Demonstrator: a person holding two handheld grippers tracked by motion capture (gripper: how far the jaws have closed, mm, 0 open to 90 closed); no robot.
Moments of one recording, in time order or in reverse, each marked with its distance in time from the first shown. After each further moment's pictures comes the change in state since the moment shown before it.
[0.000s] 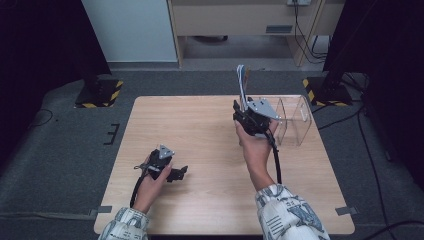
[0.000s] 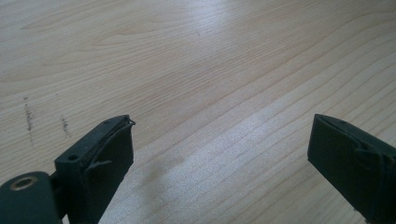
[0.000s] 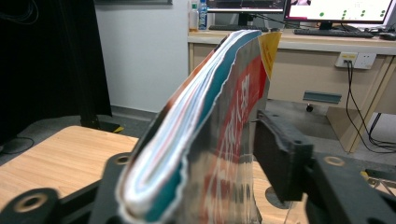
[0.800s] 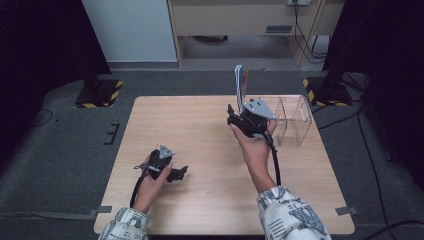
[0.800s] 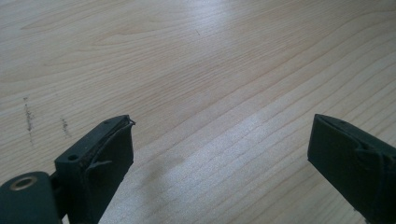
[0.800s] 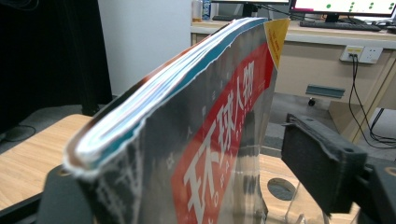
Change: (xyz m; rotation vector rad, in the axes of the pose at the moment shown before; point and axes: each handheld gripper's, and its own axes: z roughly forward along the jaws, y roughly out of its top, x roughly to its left) left arm 0.000 0.000 0.000 0.002 0.001 0.002; right arm 0.005 -0.003 0.001 0.040 0.009 -0.019
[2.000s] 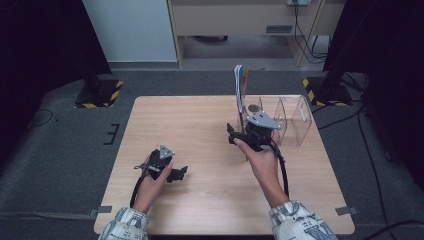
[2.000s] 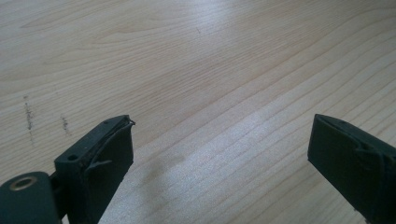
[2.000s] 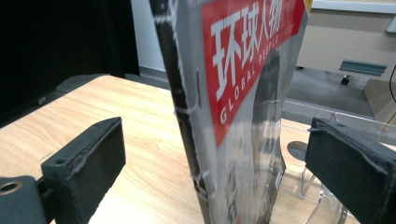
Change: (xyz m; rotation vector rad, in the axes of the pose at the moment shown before) left arm 0.000 0.000 0.001 0.006 0.003 0.004; right arm -0.005 -0.023 -0.026 0.111 0.121 -0.014
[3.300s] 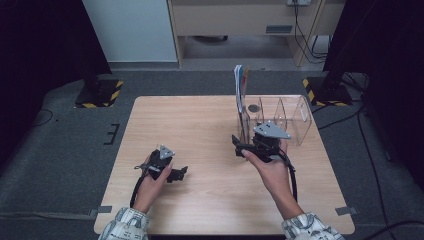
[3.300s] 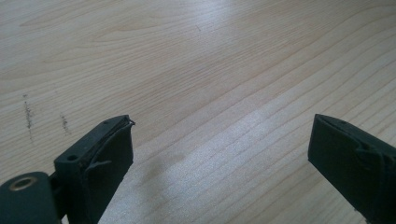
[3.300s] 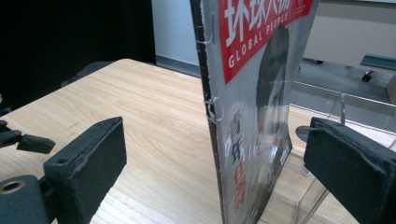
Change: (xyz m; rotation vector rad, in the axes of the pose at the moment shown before) left arm -0.001 -0.001 0.001 0.003 0.003 0.002; right arm -0.005 -0.013 -0.032 0.039 0.077 -0.026
